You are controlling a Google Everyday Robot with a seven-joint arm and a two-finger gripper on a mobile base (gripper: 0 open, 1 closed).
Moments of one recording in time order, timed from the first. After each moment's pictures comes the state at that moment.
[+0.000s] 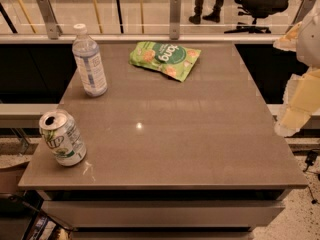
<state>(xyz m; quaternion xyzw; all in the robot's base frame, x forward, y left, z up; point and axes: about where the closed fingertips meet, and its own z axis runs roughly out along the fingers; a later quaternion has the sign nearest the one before) 0.438 -0.212 0.992 -0.60 0.78 -0.05 0.18</state>
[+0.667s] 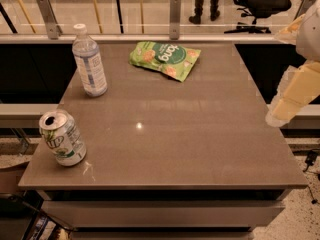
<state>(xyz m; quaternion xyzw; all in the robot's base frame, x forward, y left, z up) 0.450 -0.208 1.000 -0.58 0.78 -0.04 0.23</state>
